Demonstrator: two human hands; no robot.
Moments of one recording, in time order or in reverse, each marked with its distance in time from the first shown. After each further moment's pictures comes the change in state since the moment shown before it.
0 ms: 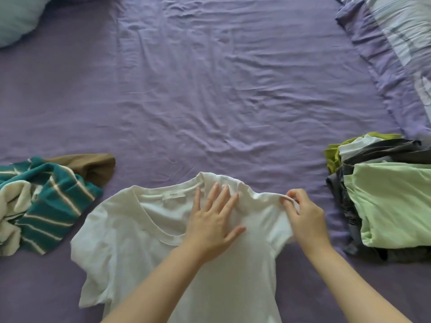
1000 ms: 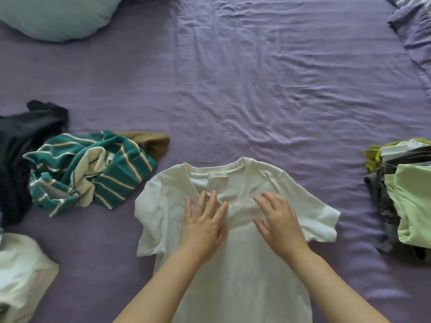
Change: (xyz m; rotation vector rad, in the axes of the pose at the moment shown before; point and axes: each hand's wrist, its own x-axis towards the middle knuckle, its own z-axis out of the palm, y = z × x) left_hand -0.097 -0.053 0.005 0.096 -0.117 -0.259; right_hand -0.073 -0.064 0.065 -0.356 -0.245 -0.519
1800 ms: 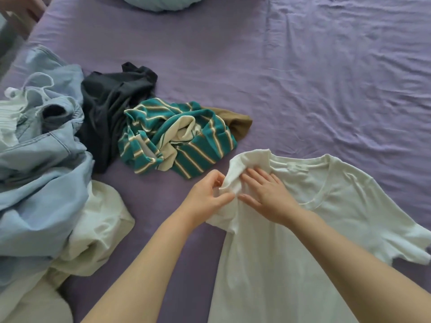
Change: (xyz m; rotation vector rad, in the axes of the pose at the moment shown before) left_hand -0.072 -0.151 -0.049 -1.225 0.151 -0.251; right_hand 0.079 -0.143 0.083 -0.149 -0.440 -0.323
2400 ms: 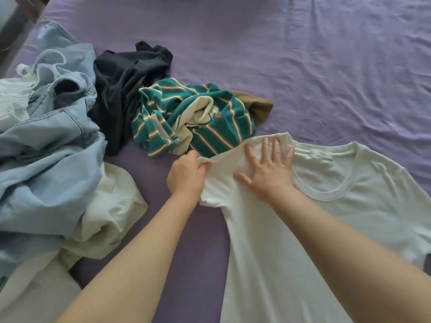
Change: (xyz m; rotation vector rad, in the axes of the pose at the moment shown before) left_hand 0.022 -0.051 -0.035 0.581 0.527 -0.193; right_hand 0.043 -0.046 0.012 -0.356 0.014 0.250
